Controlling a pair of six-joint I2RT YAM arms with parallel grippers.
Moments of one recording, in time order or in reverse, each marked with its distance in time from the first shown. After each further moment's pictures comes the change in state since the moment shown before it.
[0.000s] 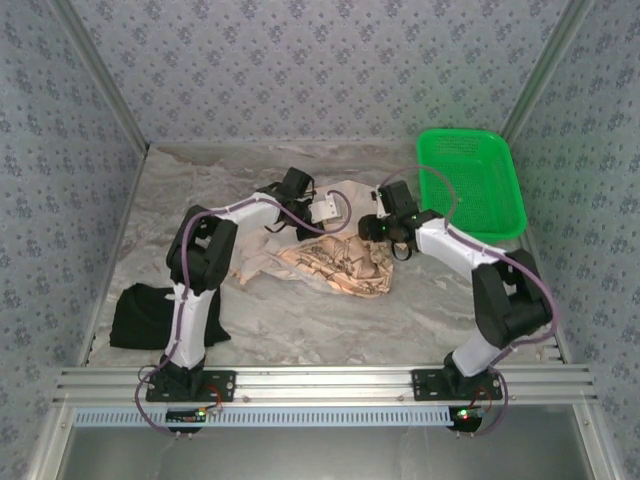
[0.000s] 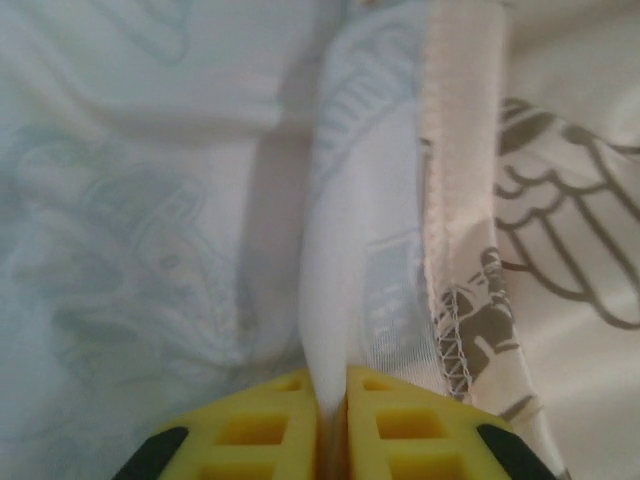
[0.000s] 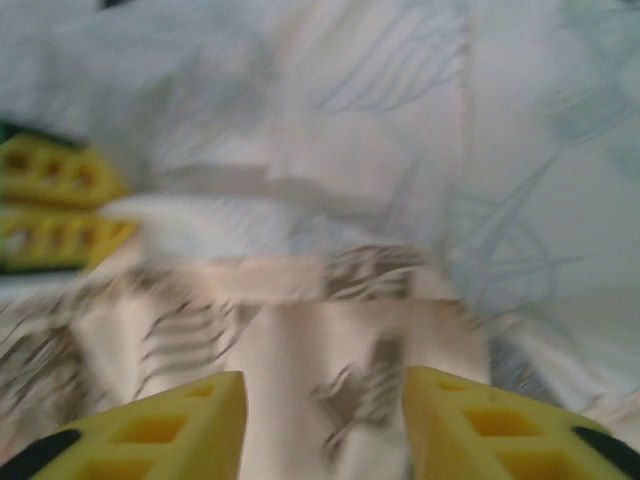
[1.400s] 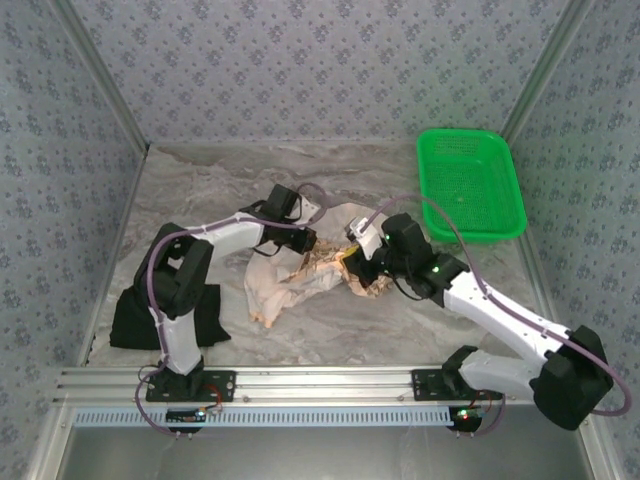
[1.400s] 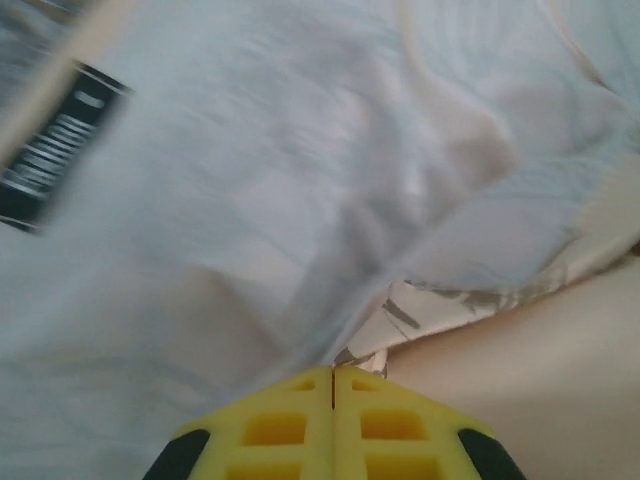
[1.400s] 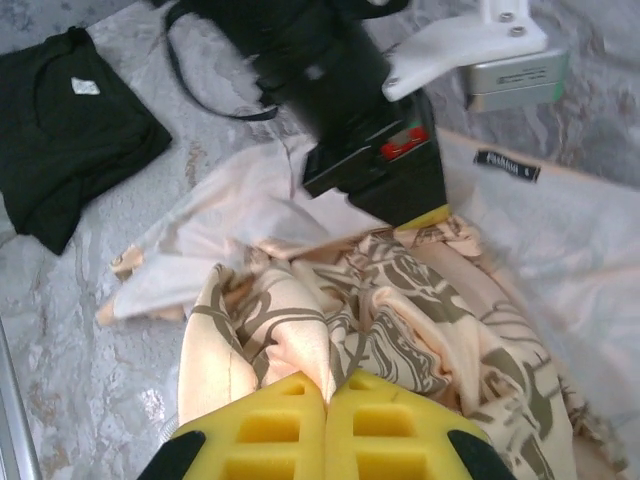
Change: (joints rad) left arm 0.002 -0.276 -0.349 0.132 -0.048 -0.813; right arm 0.268 -0.481 -0.249 0.071 -0.195 -0.365
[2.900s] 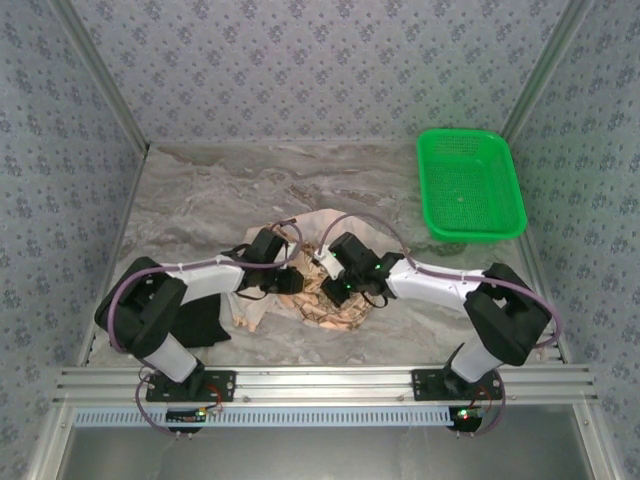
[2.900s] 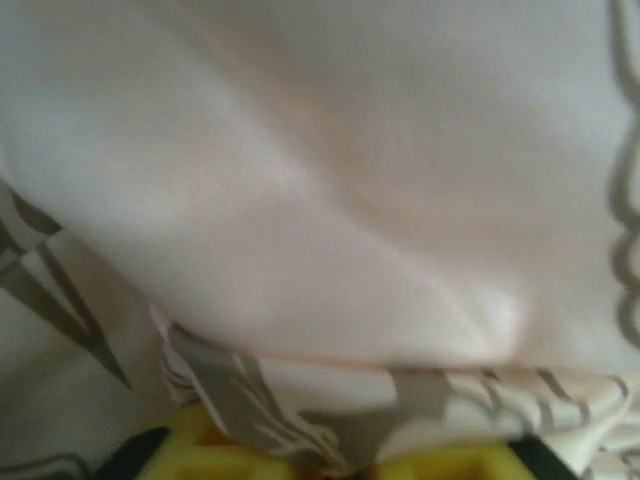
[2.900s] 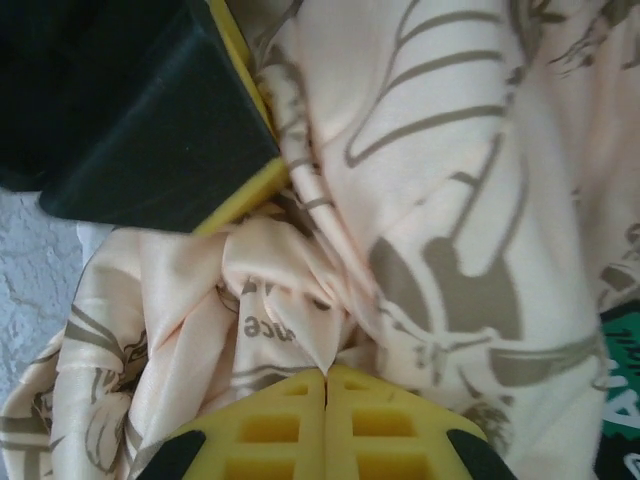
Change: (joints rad) left arm -0.108 -0.295 -0.464 0.111 -0.013 -0.423; right arm 0.125 0.433 0.065 0.005 0.091 0.137
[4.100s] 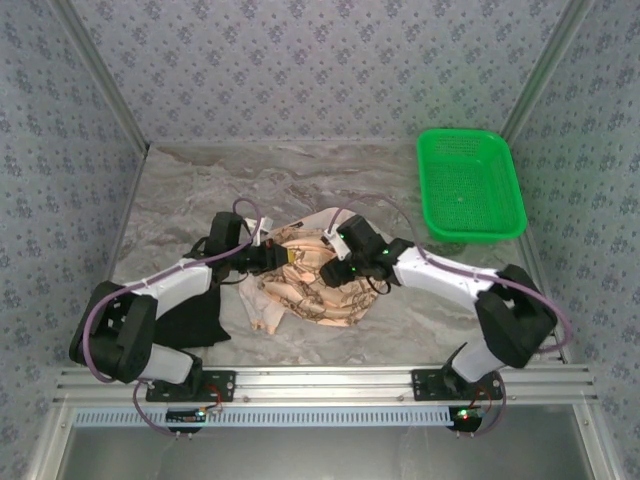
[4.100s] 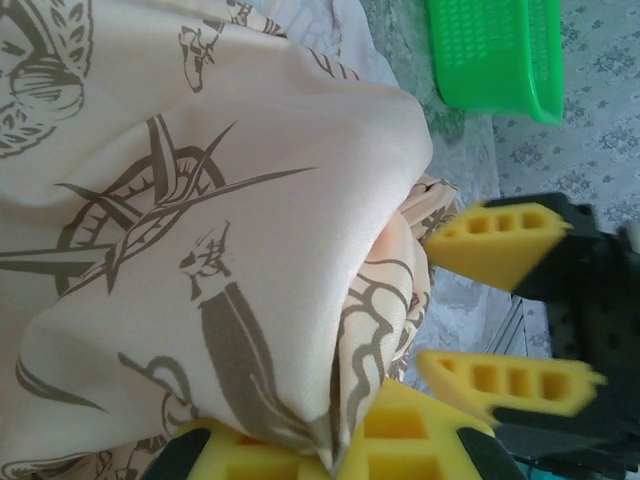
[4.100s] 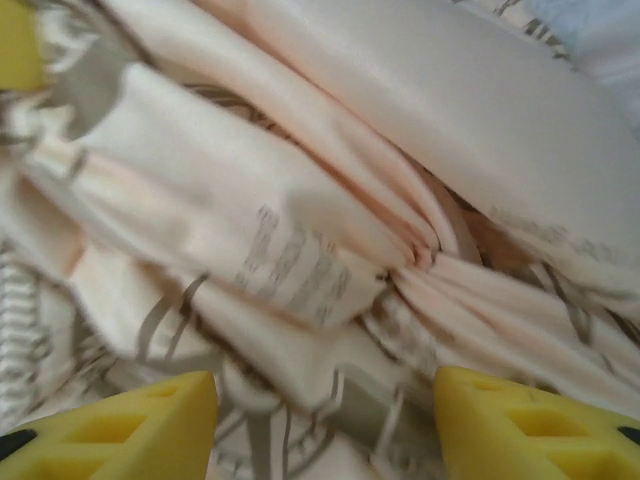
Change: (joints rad) left arm 0.257 -0.183 -0.090 0.234 0.413 -0.198; right arm -0.076 0.019 0.100 -0.073 0.080 0.034
